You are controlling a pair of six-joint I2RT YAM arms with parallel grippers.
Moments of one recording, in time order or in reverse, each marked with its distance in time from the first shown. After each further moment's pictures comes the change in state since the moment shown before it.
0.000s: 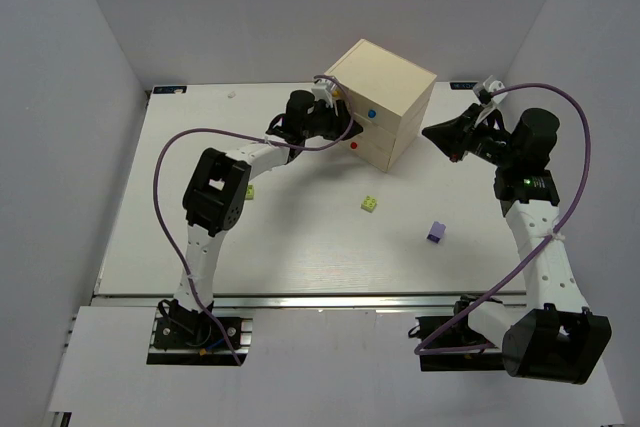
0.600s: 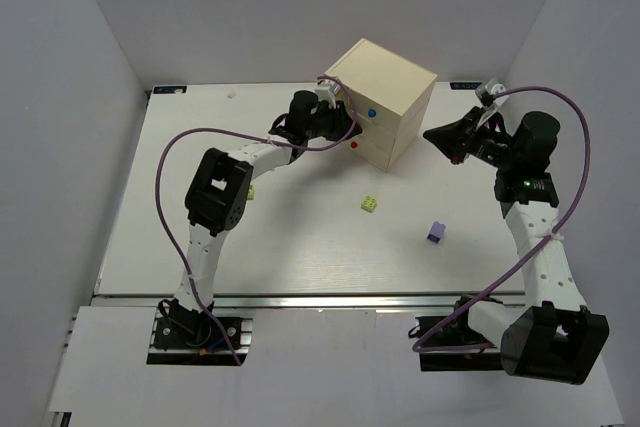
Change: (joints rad) left arm -0.008 0.023 0.039 -0.041 -0.003 -0.004; right arm -0.025 0.000 -0.033 0.027 -0.021 0.024
